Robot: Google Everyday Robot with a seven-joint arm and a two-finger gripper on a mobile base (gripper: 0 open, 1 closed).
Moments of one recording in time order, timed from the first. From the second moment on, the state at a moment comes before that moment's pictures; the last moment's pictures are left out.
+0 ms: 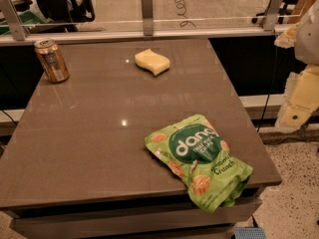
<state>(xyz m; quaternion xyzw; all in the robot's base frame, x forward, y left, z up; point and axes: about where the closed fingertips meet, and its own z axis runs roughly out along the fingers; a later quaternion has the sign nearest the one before) 0.438 -0.217 0.976 -0.60 0.78 -0.03 0.16</state>
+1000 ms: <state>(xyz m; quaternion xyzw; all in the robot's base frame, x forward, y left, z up) 0.490 -0.203 0.972 -0.61 0.75 -0.01 0.24</state>
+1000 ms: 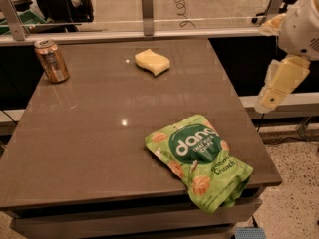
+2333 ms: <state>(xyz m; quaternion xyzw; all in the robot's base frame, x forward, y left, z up) 0.702 -0.102 0.913 -0.54 0.74 0.16 0.38</state>
